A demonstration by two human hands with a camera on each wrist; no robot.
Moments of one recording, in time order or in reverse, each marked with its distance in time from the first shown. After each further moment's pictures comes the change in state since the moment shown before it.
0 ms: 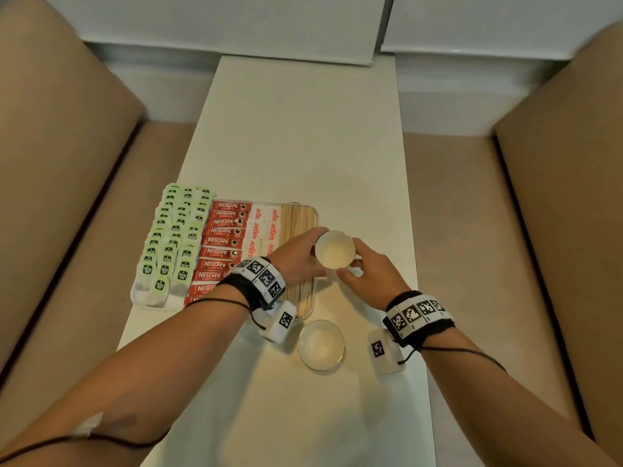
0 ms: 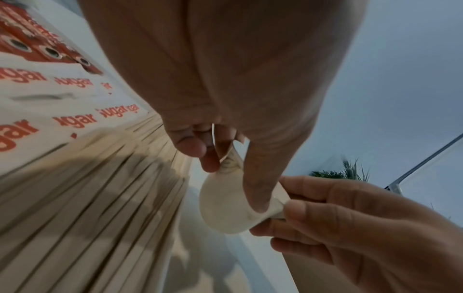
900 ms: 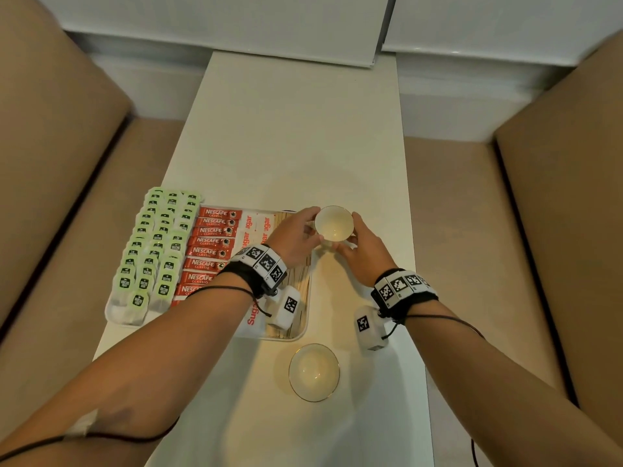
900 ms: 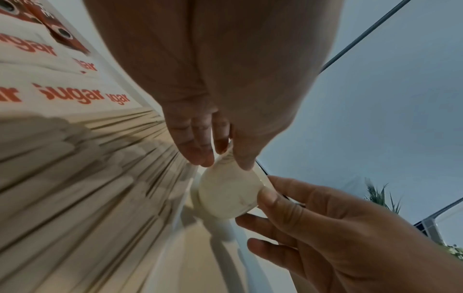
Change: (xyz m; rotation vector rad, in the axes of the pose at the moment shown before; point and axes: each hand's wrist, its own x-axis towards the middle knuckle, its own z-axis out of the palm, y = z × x) left_hand 0.060 -0.013 -0.017 -0.101 0.237 -0.036; right_hand 0.085 0.014 -0.006 0.038 0.068 0.045
